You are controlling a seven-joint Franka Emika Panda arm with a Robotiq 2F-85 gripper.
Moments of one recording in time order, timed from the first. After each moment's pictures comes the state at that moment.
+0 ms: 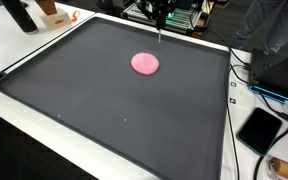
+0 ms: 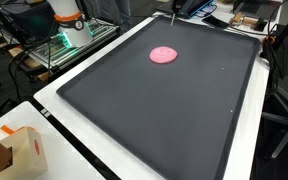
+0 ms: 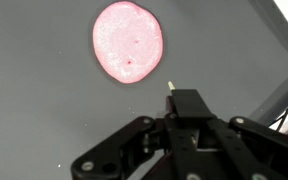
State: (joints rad) arm 0.13 0.14 0.17 -2.01 0.09 2.02 -0.52
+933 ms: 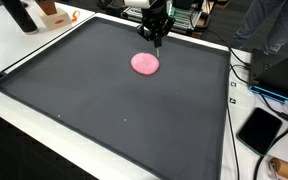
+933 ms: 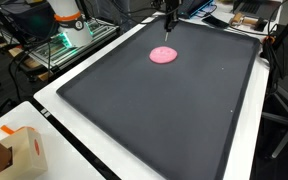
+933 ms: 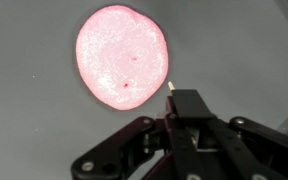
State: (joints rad) arm 0.11 0.18 0.17 -2.18 0.15 2.25 -0.57
